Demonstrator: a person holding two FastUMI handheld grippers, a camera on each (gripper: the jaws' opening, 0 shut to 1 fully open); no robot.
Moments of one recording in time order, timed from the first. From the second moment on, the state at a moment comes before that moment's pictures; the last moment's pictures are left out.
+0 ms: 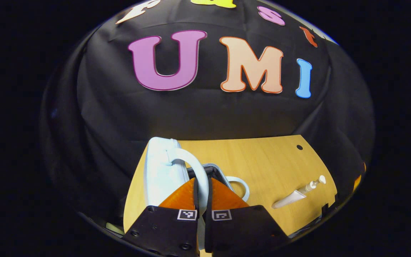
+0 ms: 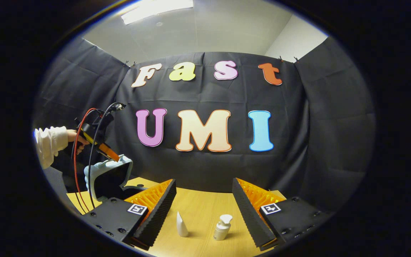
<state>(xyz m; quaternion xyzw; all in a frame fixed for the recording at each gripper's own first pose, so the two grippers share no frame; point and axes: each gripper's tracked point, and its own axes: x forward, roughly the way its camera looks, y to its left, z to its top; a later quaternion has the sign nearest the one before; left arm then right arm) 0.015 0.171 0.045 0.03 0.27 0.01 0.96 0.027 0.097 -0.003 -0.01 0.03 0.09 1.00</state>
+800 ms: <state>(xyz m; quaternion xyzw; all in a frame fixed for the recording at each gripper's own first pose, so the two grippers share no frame) -0.100 0.362 0.025 0.02 0.22 0.13 0.97 0.028 0.155 0.015 -0.02 0.02 0.11 0.99</state>
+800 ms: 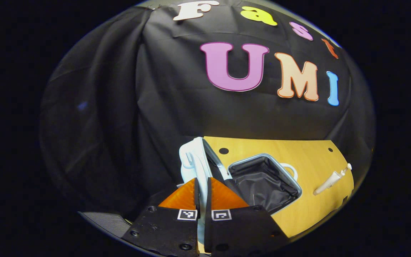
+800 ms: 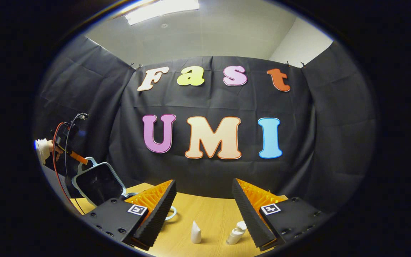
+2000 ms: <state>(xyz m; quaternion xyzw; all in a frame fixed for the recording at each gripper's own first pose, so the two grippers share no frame) -0.157 0.459 -0.172 -0.16 0.14 0.18 0.96 0.027 0.185 -0.089 -0.02 0.08 0.15 0.98</state>
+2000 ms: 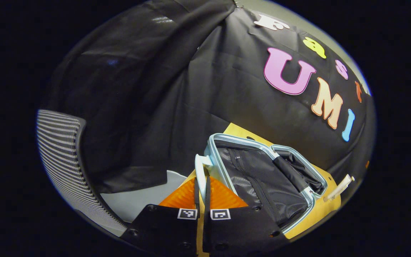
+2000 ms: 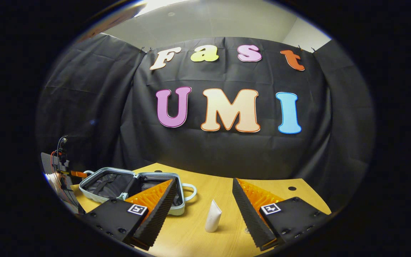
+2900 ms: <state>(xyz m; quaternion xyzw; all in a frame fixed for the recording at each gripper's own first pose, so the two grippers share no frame) -0.085 0.161 0.013 -0.01 0.03 0.05 1.00 0.042 0.066 -0.070 -0.01 0.10 0.09 0.99</state>
